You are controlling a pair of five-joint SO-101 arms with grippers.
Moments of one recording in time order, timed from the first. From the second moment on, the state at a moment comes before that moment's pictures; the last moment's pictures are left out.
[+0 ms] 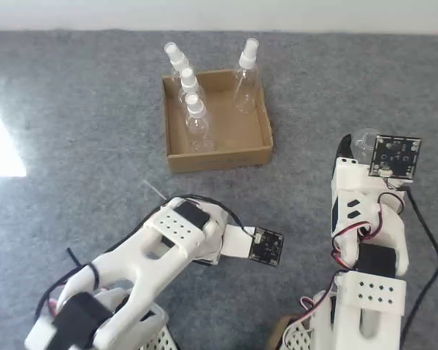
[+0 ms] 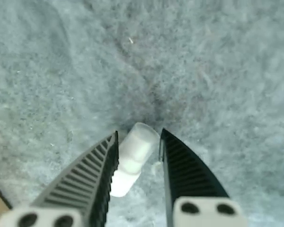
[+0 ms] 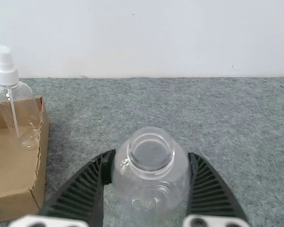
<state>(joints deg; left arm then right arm) 30.6 -18.2 58.4 58.2 -62.5 6.6 -67.4 67.3 28.4 3.5</state>
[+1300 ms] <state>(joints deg) 16.2 7.9 32.6 79.6 -32.9 6.6 -67.4 67.3 28.4 3.5</state>
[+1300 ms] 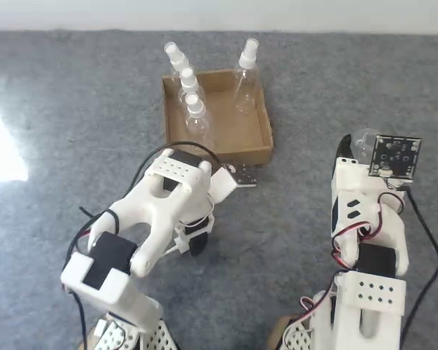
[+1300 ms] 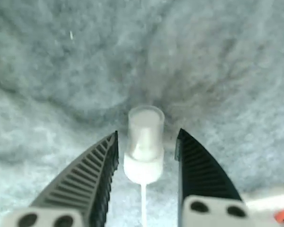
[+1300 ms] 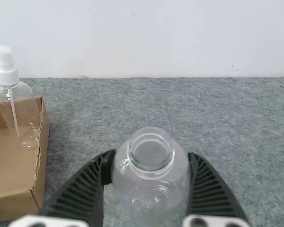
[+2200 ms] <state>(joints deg) 20.7 8.0 34.3 73.5 -25.4 6.6 -67.4 67.3 28.4 3.5</state>
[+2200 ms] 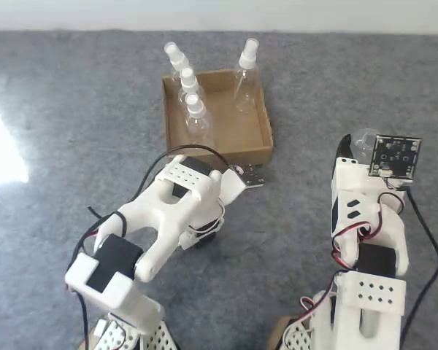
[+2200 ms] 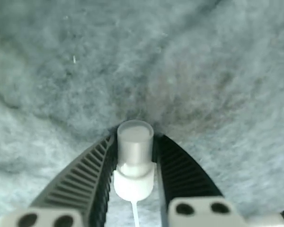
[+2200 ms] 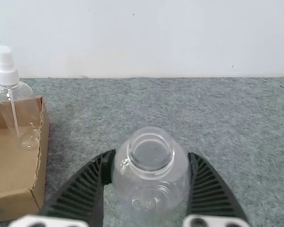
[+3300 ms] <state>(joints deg) 21.3 -21.1 34.7 82.8 -16.2 -4.5 -67.4 67.3 28.4 3.5</state>
